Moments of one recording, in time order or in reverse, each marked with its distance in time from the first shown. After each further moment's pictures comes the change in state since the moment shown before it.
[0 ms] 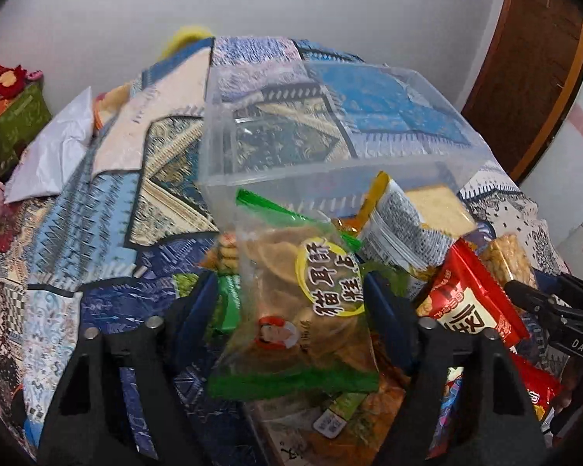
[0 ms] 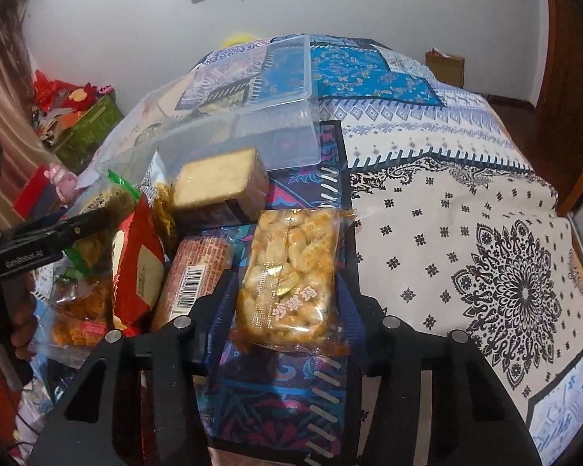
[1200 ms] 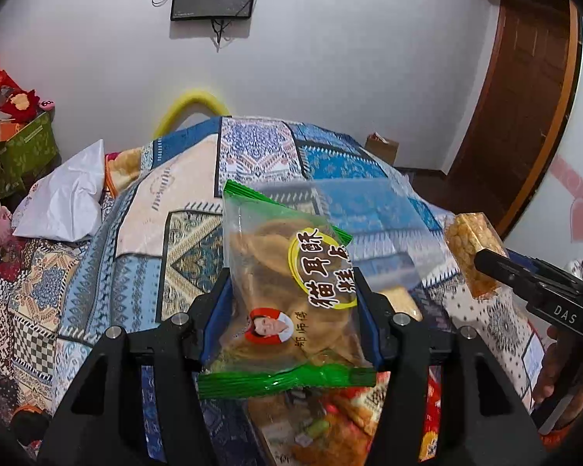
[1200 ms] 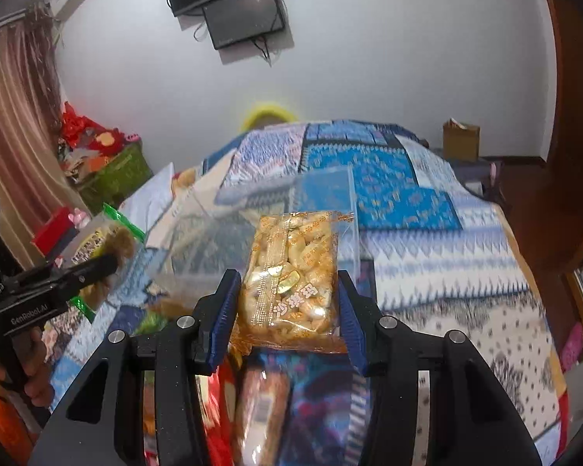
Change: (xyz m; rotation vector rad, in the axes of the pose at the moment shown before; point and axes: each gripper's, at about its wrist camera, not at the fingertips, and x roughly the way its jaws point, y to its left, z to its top) left arm -0.086 0.004 0.053 -0.039 -0.246 -0.025; right arm -0.041 0.035 0.087 -0.068 -0.243 0.054
